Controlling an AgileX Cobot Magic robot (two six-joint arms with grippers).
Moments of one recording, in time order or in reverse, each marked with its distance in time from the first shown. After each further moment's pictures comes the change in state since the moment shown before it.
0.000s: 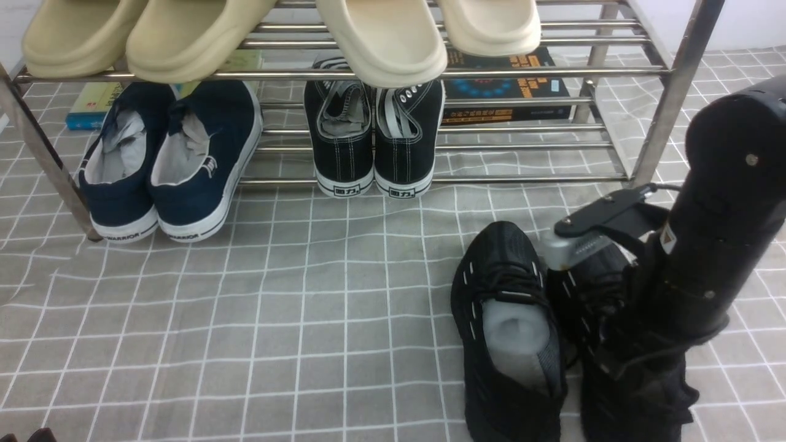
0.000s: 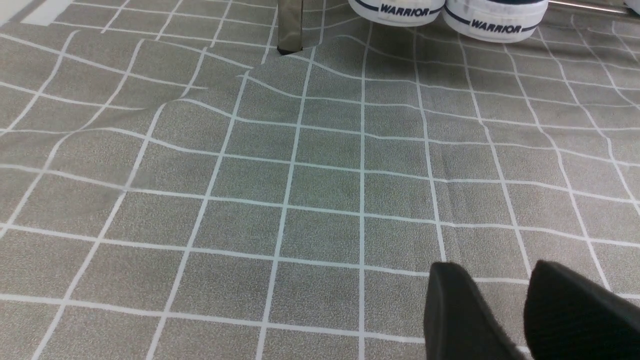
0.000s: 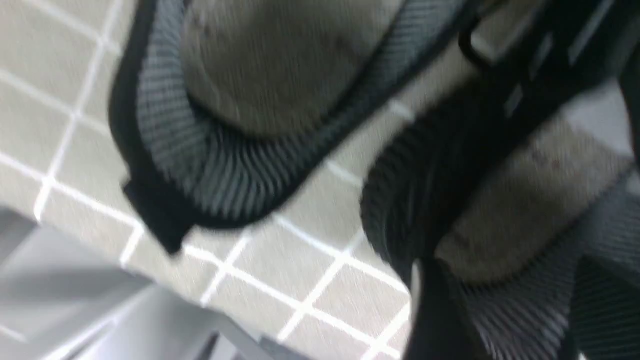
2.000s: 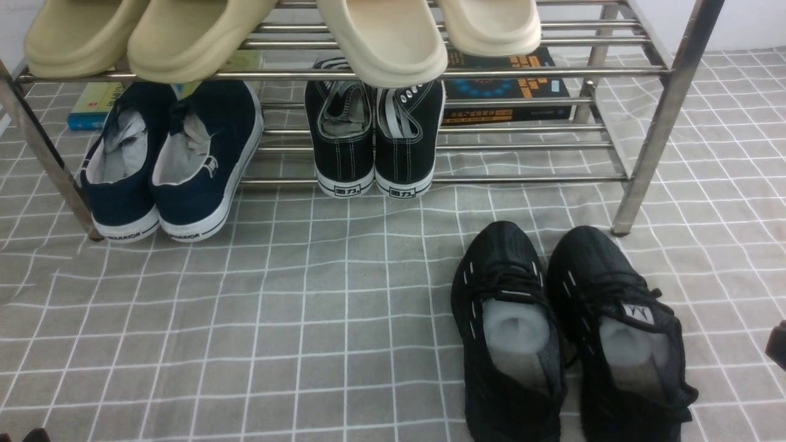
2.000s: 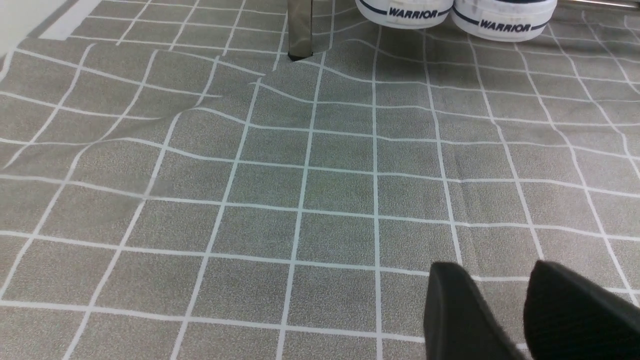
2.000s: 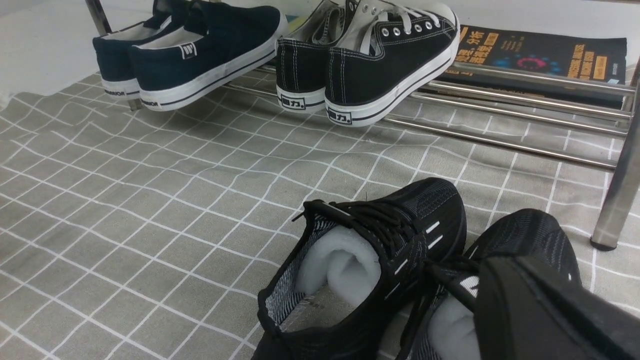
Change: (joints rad) right arm 0.000 -1.216 0.826 0.073 -0.941 0.038; left arm 0.000 -0.001 0.000 0.045 0.001 0.000
